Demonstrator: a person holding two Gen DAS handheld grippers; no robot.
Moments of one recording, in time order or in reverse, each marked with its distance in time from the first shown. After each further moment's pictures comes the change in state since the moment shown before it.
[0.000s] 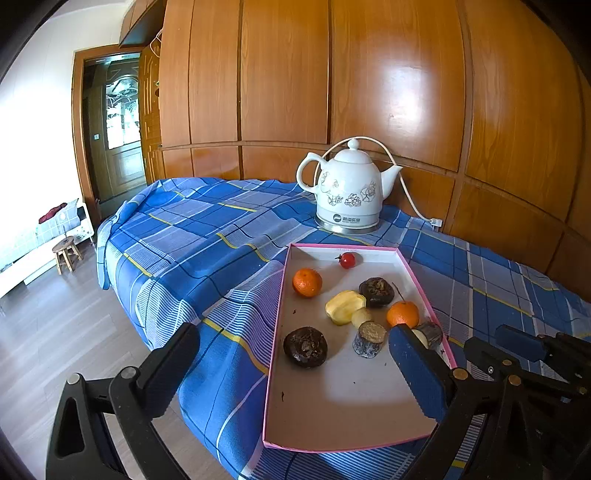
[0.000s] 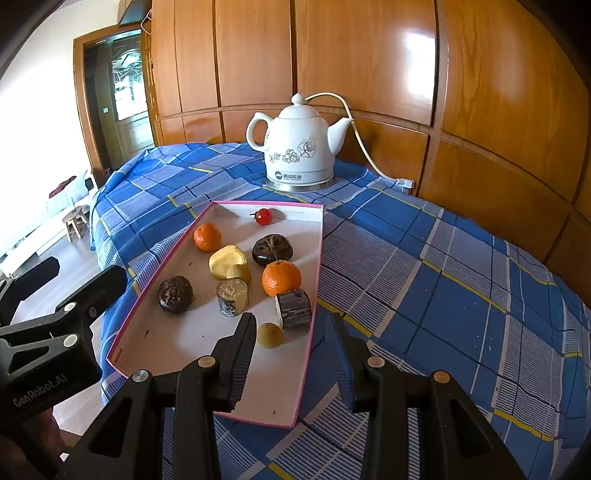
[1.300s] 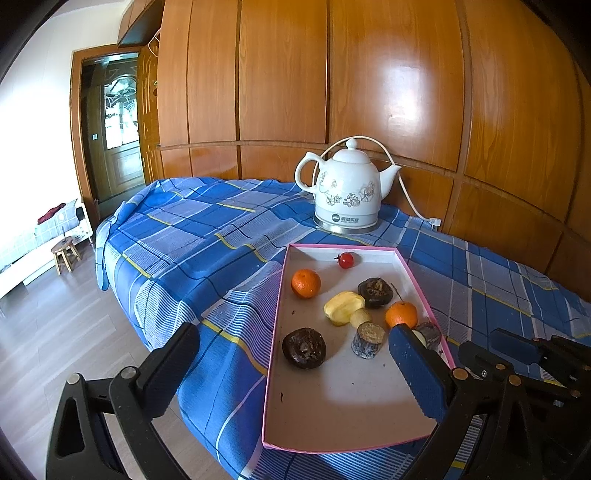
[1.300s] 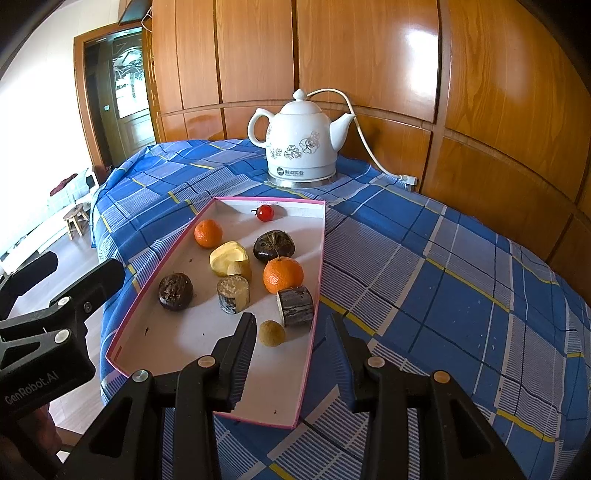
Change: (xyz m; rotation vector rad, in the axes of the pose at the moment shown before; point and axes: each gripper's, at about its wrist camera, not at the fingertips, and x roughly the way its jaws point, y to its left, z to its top) left arm 0.001 -0.002 0.003 0.000 0.008 -0.002; right arm 0.004 0.000 -0.002 -0.004 0.011 0.010
